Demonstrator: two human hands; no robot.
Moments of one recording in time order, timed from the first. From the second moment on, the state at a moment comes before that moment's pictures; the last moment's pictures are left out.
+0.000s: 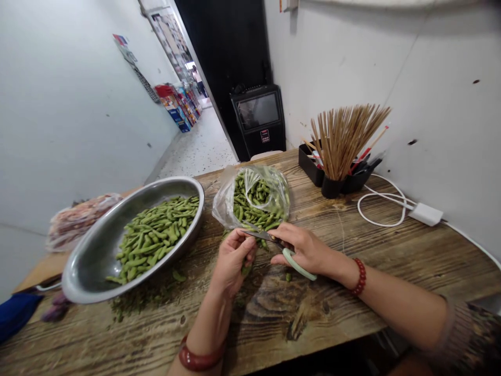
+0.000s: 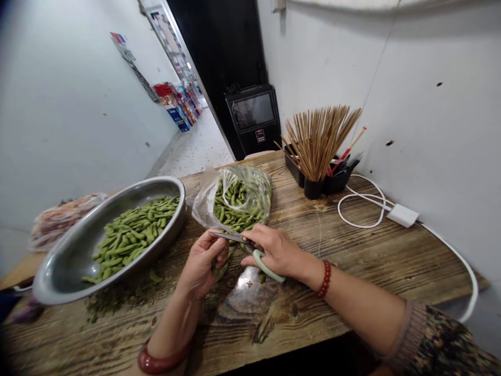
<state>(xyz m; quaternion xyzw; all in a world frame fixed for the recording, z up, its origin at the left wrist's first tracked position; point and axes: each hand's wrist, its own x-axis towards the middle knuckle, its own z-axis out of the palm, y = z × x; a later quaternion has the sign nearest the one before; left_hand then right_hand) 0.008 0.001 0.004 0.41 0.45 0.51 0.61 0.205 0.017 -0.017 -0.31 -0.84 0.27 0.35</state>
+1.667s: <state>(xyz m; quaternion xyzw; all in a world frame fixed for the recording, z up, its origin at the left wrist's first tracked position) -0.030 0.010 0.009 0.74 0.63 0.14 0.20 0.205 0.024 -0.020 -0.33 -0.82 0.25 0.40</state>
